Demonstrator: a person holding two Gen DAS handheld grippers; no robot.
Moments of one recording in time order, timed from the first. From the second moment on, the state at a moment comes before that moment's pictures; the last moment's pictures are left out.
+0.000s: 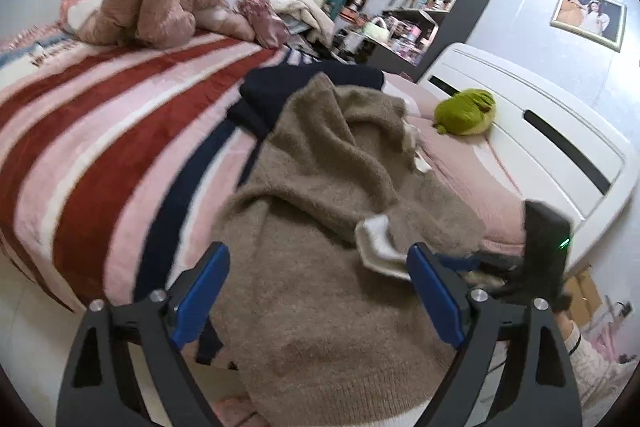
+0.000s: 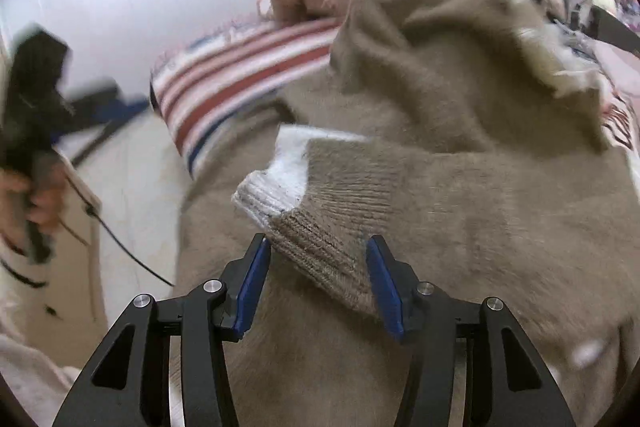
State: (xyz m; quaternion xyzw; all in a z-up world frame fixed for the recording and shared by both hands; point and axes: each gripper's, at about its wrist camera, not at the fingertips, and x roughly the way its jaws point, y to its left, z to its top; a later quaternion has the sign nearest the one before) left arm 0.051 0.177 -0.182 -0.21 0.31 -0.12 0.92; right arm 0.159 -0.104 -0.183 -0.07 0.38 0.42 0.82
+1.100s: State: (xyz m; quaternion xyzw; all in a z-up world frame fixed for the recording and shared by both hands) left arm 0.054 0.161 -0.321 -0.38 0.43 -0.20 0.80; right arm 0.105 -0.361 -0.300 0.34 0.41 0.39 0.75
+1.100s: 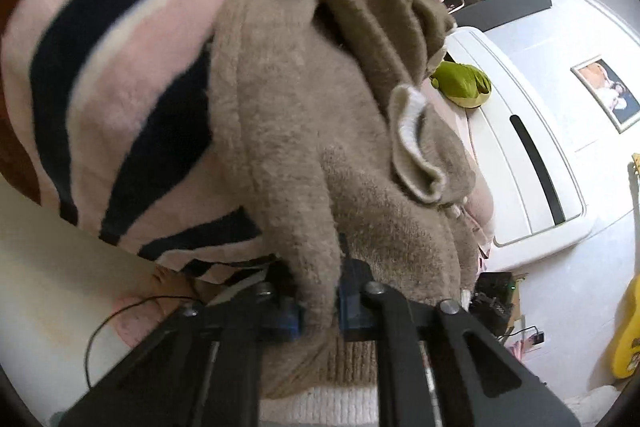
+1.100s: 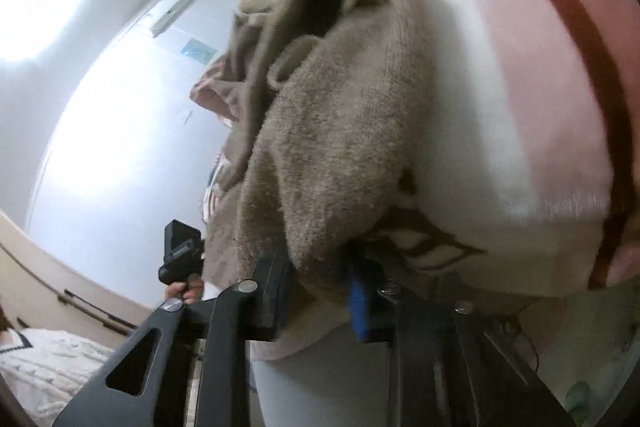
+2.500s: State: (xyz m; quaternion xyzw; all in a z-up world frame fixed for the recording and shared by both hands) left arm 0.003 0.169 -0.225 -0.35 0.33 -0.22 0.85; right arm 0.066 -0.381 -0.231 0.34 0.24 0.44 0.79
